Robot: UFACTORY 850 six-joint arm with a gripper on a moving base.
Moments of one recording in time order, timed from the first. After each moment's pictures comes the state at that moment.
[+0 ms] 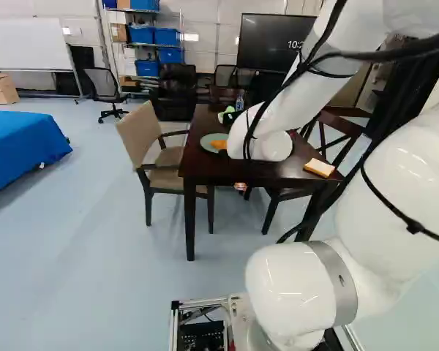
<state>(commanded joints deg) -0.1 7.9 -21.2 1.4 31.3 -11.0</state>
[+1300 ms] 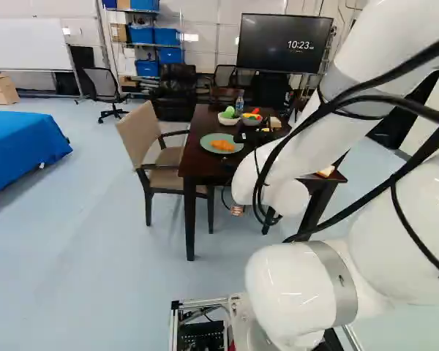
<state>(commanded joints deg) 0.0 15.8 -5.3 0.0 49.6 -0.2</state>
